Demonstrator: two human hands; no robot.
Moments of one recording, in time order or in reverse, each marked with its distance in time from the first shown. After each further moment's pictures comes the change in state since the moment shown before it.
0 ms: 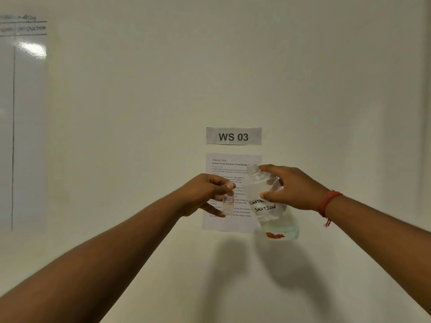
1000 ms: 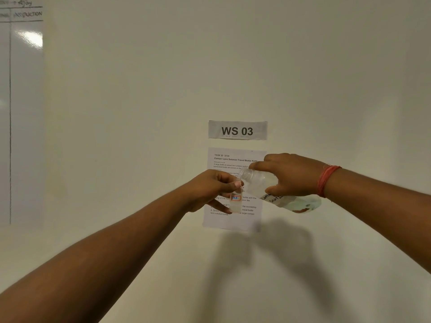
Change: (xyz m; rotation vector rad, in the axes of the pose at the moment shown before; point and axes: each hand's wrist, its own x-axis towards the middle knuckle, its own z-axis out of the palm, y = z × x) left_hand 0.026 -0.010 0.003 0.019 -0.053 0.030; right_hand 0.039 -0.015 -0.012 -0.577 -0.152 -0.280
